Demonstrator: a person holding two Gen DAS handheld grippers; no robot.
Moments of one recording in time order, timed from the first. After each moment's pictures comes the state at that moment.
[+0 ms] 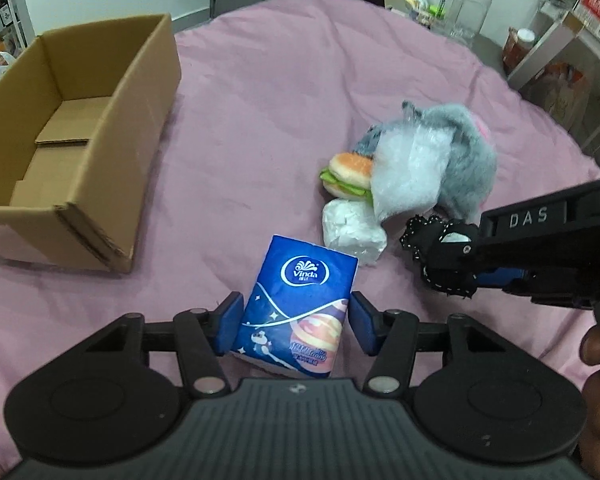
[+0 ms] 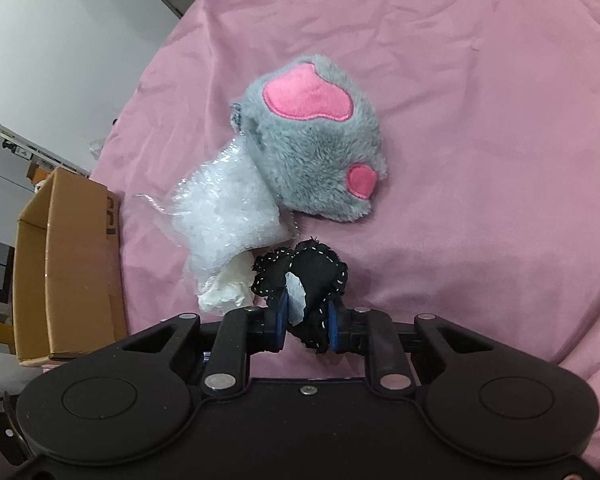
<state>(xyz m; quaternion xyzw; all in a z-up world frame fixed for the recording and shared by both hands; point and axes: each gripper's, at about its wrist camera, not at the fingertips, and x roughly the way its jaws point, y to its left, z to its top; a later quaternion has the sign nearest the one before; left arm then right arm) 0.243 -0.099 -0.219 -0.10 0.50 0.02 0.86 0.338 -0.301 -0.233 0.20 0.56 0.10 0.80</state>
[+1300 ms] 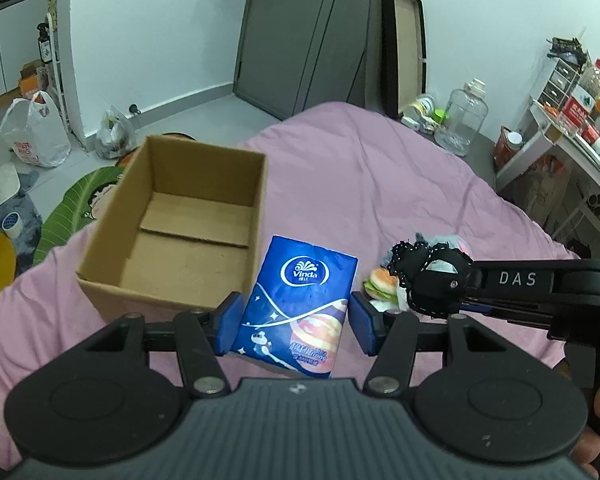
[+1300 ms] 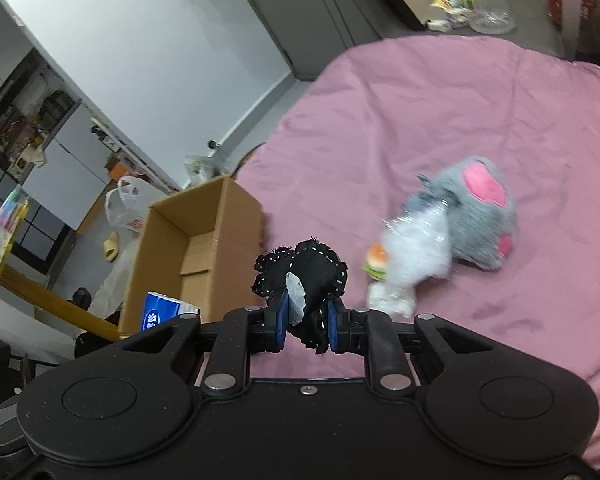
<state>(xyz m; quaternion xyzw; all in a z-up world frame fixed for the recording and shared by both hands) 0.196 -0.014 -0.114 -0.12 0.40 0.04 0.91 0.296 -0.227 -0.133 0.16 0.46 0.21 0.85</state>
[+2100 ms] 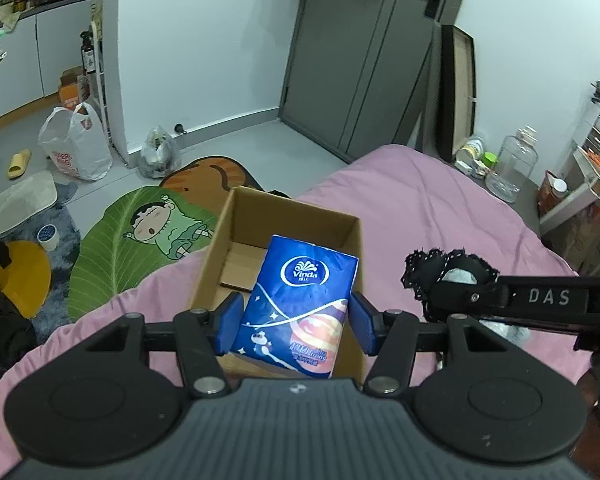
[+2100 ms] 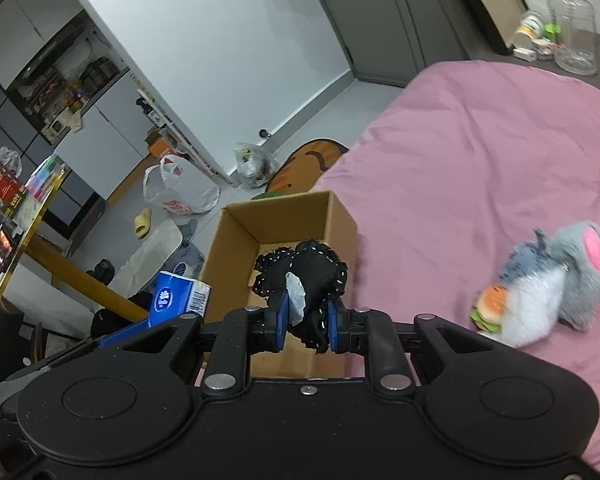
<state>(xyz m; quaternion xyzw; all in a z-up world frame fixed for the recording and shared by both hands) 0.216 0.067 -0.100 -0.13 0.38 0.09 0.91 0.322 -0.132 -0.101 0.12 0.45 0.27 0.84</state>
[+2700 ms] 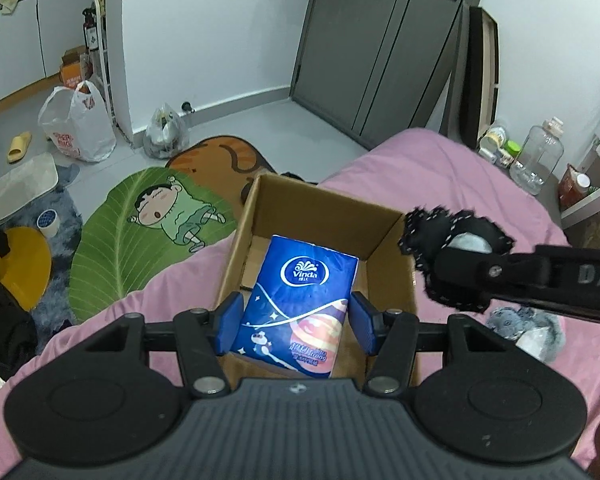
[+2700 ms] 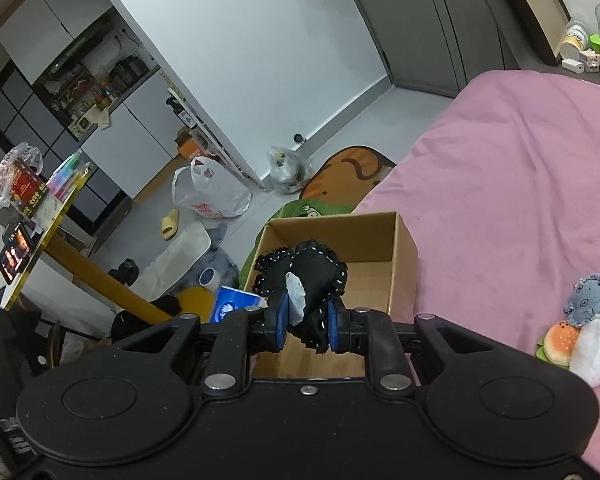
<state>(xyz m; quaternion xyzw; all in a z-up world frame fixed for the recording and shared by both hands) 0.251 0.099 -0.132 -0.14 0.41 0.10 0.90 0.338 -0.098 -0.108 0.13 0.43 0.31 0.84</state>
